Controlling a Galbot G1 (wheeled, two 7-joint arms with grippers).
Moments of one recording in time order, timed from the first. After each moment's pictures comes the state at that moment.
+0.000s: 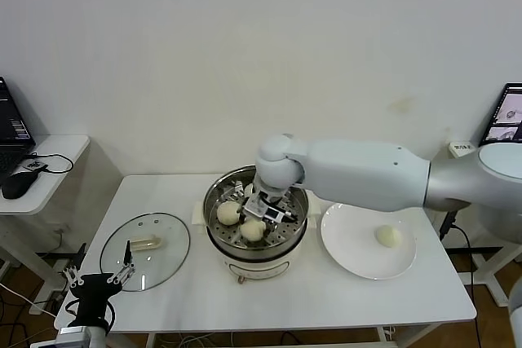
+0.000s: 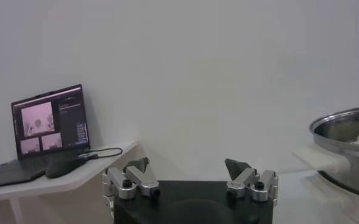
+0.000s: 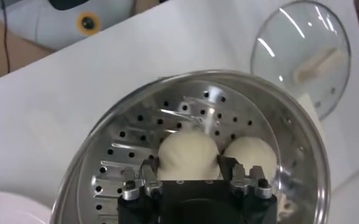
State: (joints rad) left arm 1.72 -1.32 -0.73 -2.15 -0.10 -0.01 -0.19; right arm 0.48 1.19 -1.27 1.48 -0.04 0.06 -1.09
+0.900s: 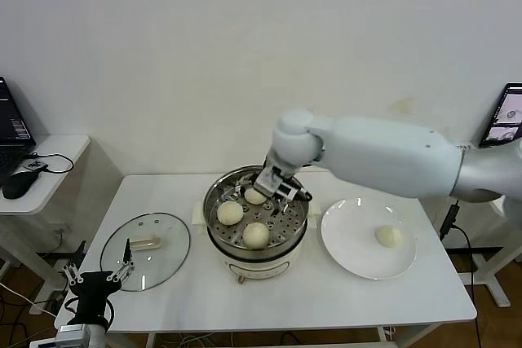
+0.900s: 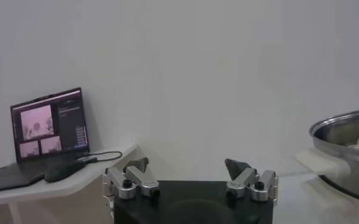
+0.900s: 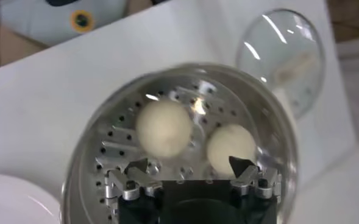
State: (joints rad) left arm 1.71 -1.31 -0.73 -2.14 -0.09 -0.01 -0.19; right arm 0.56 1.05 -1.19 1.50 0.04 -0.04 -1.04
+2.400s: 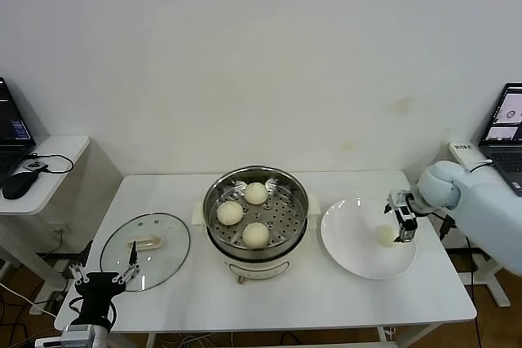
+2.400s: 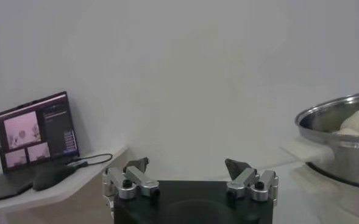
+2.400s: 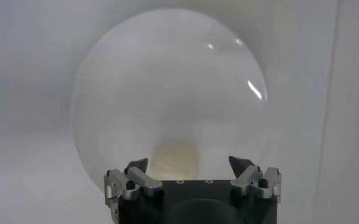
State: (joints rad) left arm 1.73 -1.27 -0.72 -2.14 -0.07 0.01 -0.18; right arm -0.07 0.63 -0.68 1.26 -0.26 -0.20 -1.09
